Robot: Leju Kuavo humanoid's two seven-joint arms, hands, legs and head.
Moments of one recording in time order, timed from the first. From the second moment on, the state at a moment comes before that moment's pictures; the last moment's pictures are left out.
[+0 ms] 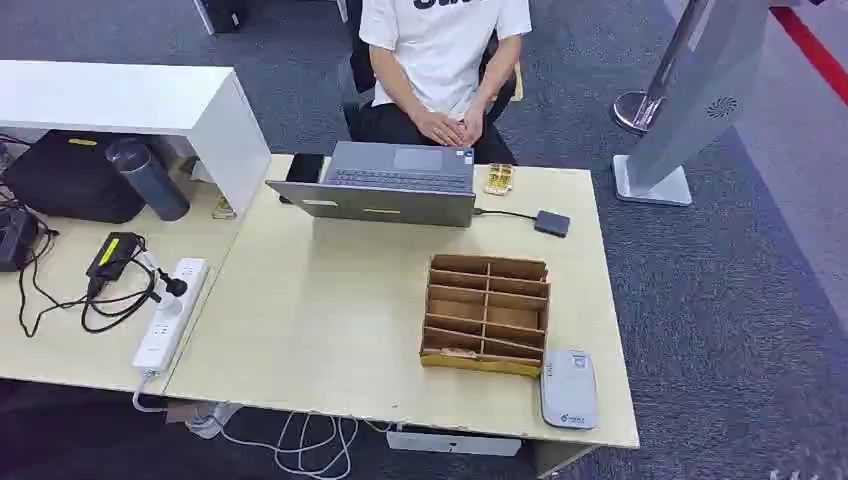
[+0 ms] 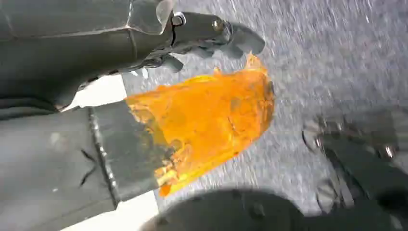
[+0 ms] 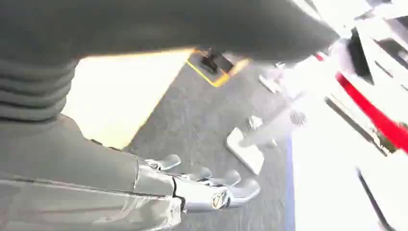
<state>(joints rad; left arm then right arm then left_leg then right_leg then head) -0.13 0.06 -1.53 -0.05 1.44 0.21 0.07 -0.32 0.05 -1.23 -0.58 0.07 0.63 -0.50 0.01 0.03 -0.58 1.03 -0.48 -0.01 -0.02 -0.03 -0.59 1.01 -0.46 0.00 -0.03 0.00</state>
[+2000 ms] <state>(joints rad) -0.14 0.05 -1.55 -0.05 1.20 0.20 0.05 -0.78 0.25 0.37 -0.86 1.34 -0.30 -0.09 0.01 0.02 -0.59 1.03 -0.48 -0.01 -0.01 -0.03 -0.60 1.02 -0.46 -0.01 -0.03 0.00</state>
